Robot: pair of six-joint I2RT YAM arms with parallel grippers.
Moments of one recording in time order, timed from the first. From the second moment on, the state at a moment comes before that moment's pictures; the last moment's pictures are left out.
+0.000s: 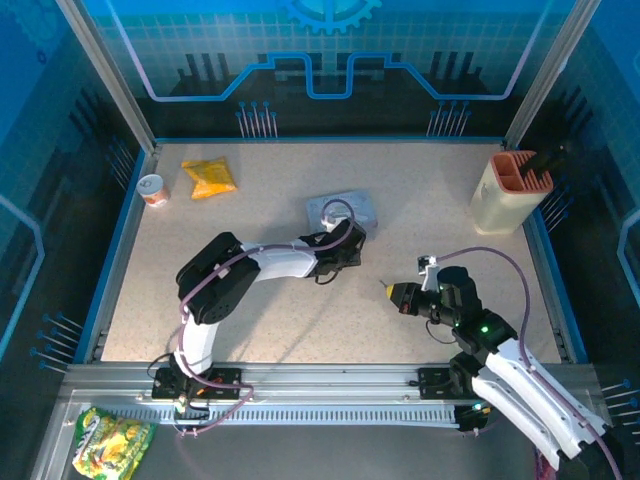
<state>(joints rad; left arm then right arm) -0.81 1.98 1.19 -0.12 -0.20 -0.88 0.47 0.56 0.29 -0.32 -0.32 0.78</state>
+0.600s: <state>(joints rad) -0.76 1.87 0.89 0.37 0.11 -1.13 0.46 0.84 0.15 0.10 -0.39 1.09</state>
